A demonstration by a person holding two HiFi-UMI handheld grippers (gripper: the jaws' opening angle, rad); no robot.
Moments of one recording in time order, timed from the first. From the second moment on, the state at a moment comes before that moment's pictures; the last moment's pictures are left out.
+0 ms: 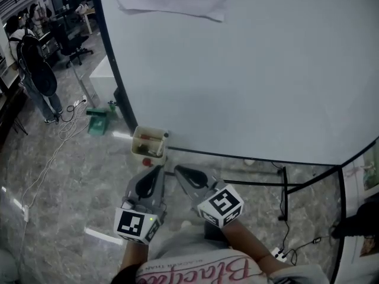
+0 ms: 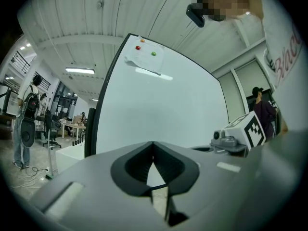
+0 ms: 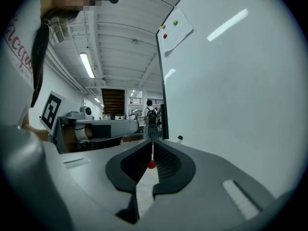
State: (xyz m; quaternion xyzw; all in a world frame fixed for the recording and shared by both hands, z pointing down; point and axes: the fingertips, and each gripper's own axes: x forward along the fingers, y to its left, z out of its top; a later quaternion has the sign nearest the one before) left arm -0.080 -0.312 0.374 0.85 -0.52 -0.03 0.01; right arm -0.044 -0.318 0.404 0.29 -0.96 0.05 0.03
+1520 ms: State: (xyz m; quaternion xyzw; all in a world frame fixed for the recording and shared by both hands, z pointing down) left arm -0.138 -0.377 0.339 0.84 -0.53 -0.07 -0.02; right arm -0.056 -0.371 0.320 0.33 -0.94 0.03 -0.11
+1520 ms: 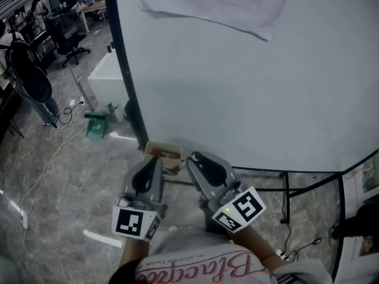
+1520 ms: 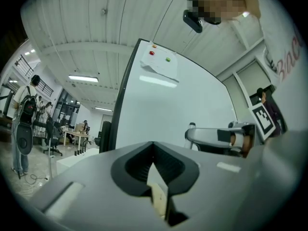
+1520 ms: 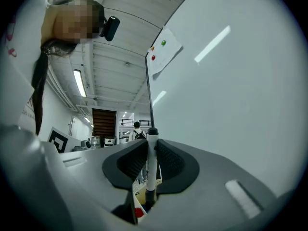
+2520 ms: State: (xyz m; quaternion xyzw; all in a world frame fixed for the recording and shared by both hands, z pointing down) left arm -0.151 -0.382 0.347 0.84 -0.53 -0.09 0.00; right arm -0.095 -0.409 0.404 0.35 -0.93 0.10 -0.02
